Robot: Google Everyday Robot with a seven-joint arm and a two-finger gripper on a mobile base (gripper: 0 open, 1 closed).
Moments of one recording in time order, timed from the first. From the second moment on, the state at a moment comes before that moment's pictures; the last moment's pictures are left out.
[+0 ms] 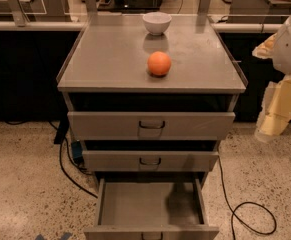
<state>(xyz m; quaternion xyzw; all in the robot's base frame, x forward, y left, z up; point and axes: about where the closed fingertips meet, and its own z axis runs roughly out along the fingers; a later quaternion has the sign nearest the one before) 0.438 -0.217 0.976 -0.60 0.78 -0.03 0.16</state>
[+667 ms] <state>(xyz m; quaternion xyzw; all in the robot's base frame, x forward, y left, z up) 0.431 -0.225 0.944 -0.58 0.79 -0.02 0.17</state>
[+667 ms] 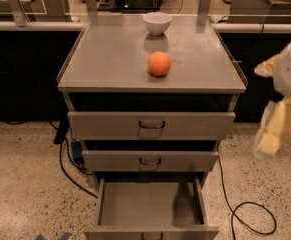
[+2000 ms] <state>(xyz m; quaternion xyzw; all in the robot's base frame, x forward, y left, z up) 0.406 -0.233 0.778 -0.52 0.83 0.09 0.19</state>
